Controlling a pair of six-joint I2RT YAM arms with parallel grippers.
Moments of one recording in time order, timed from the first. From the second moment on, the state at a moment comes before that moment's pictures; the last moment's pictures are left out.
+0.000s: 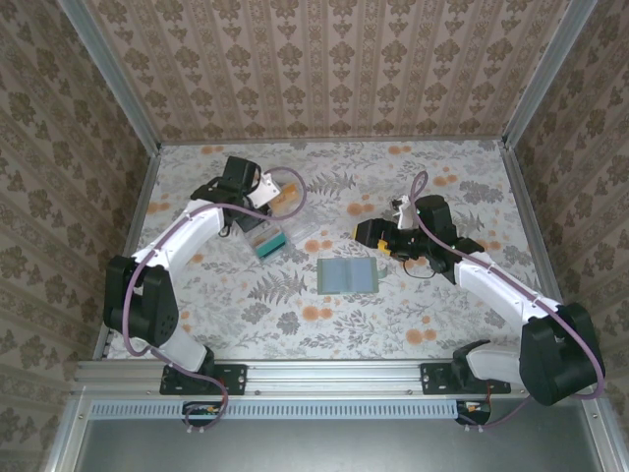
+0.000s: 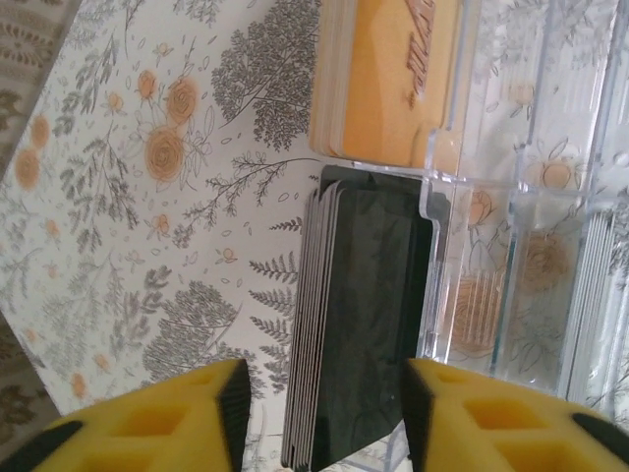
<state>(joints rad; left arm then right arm) -0.39 1.58 1.25 -0.64 -0.16 0.60 0.32 1.24 0.74 -0.12 -0.61 0.71</state>
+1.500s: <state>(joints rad) -0.59 1.23 0.75 -0.32 0.25 -0.76 0.50 1.45 0.68 -0.35 -0.10 0.61</state>
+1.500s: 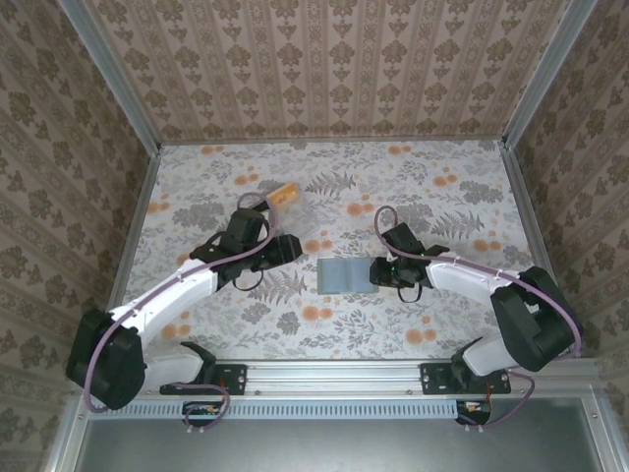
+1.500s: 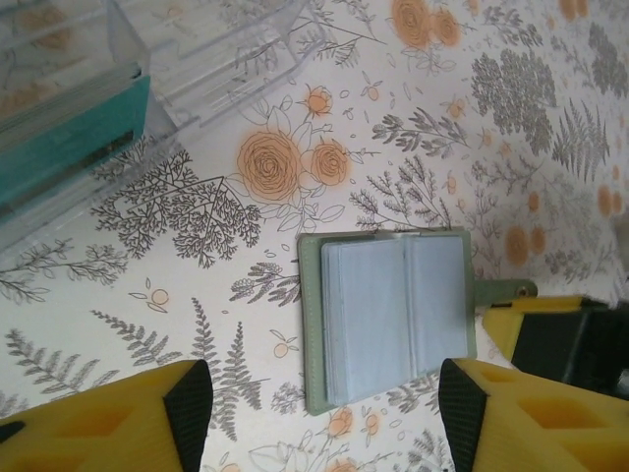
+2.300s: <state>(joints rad) -0.70 1.59 0.79 -0.12 0.40 -0.86 0.54 1.49 0.66 -0.29 -0.11 0.66</state>
